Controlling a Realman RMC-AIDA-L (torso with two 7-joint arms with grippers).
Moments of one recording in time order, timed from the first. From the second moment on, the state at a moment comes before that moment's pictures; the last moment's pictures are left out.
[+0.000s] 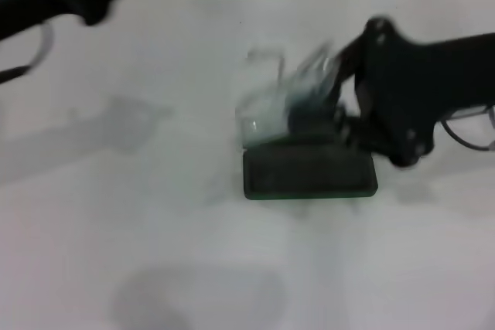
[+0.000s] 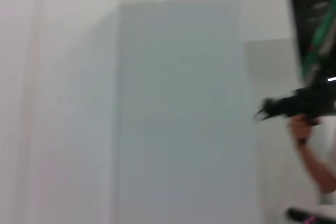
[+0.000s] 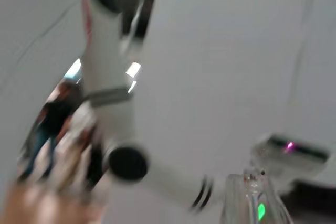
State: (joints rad) left arm -0.46 -2.03 0.89 0.84 1.26 1.80 -1.42; right arm 0.65 2.01 -1.17 -0.87 -1.41 -1.89 1.14
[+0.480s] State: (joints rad) left arm -0.32 -2.01 0.60 0.83 1.42 1.79 -1.38; right arm 0.94 1.99 -1.18 -1.40 -1.90 -1.96 2.04
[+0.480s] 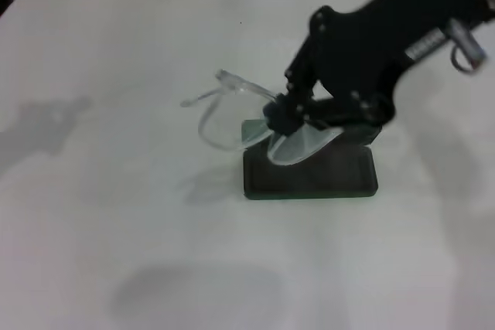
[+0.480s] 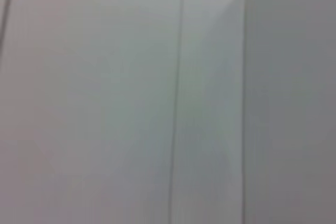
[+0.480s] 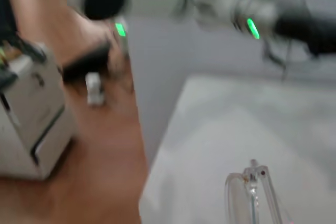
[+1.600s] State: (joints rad) left arm -0.33 -2.02 0.57 0.72 1.43 1.77 -1.29; right arm 1.32 2.03 -1.69 -0.86 -2.32 -1.74 2.34
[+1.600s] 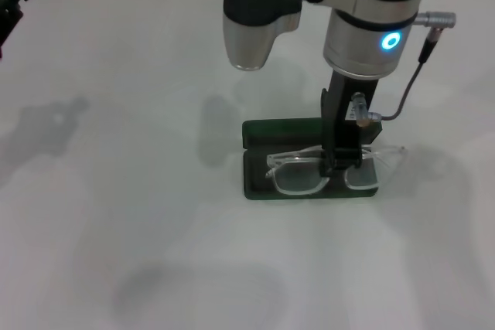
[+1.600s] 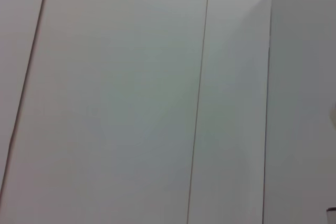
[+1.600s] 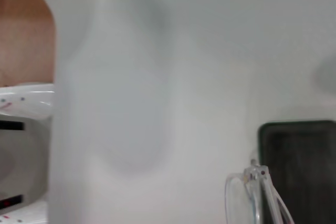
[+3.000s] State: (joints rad) left arm -0.33 -2.02 0.58 0.68 1.43 1.77 -1.26; right arm 1.28 2.03 -1.80 -0.76 -2.28 -1.51 2.28
